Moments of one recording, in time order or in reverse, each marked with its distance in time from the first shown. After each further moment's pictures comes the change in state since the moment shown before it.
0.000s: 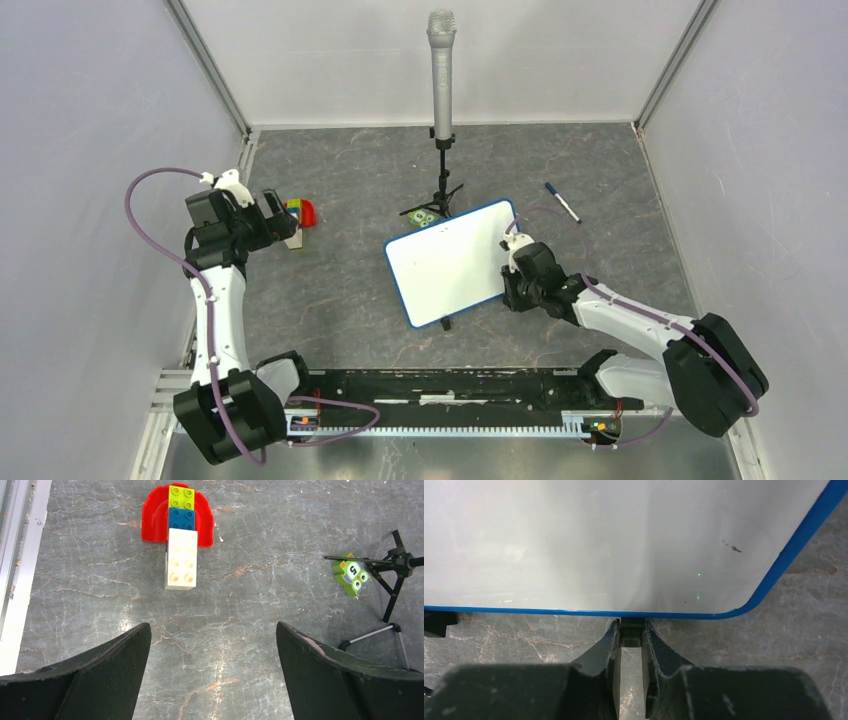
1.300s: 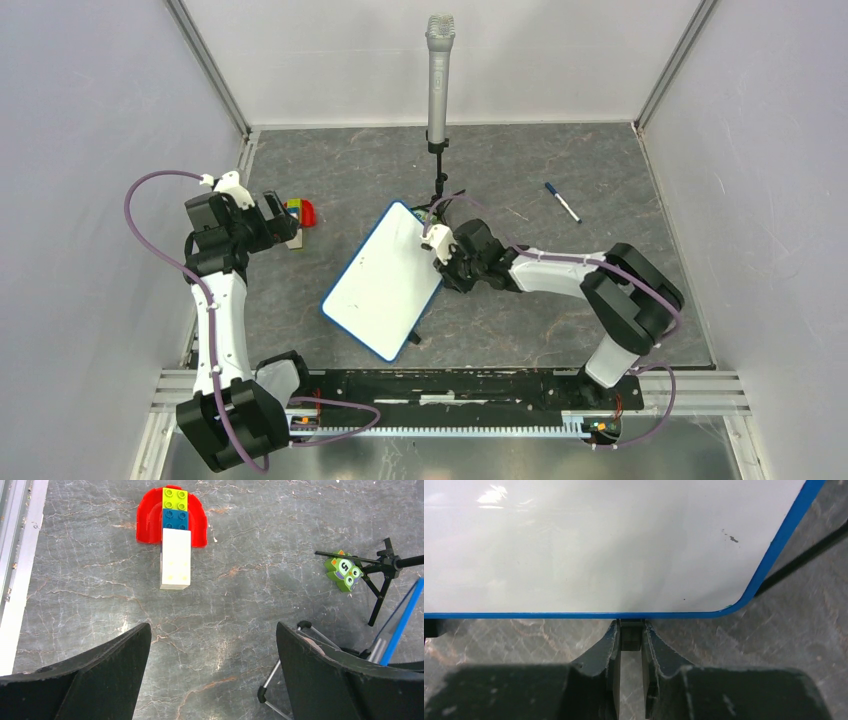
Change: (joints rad) left arm 0.000 -0.035 -0.016 0.001 0.015 0.000; right arm 0.171 0.513 0.389 0.210 -0.235 -0.465
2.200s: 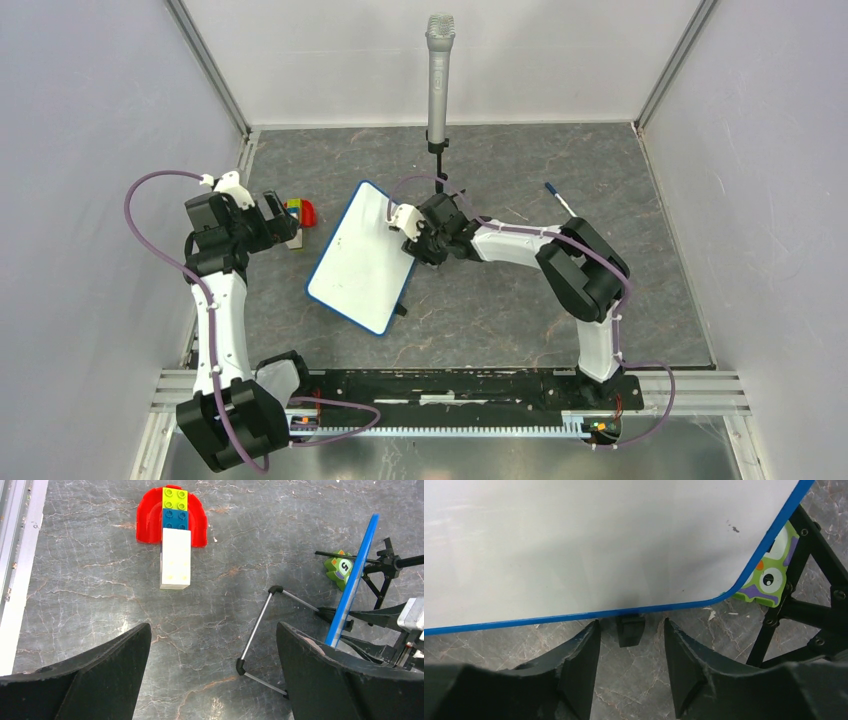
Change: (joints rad) left arm 0.000 0.000 0.000 -0.001 0.000 0.000; right arm 0.011 0.257 0.358 -0.100 0.086 -0.182
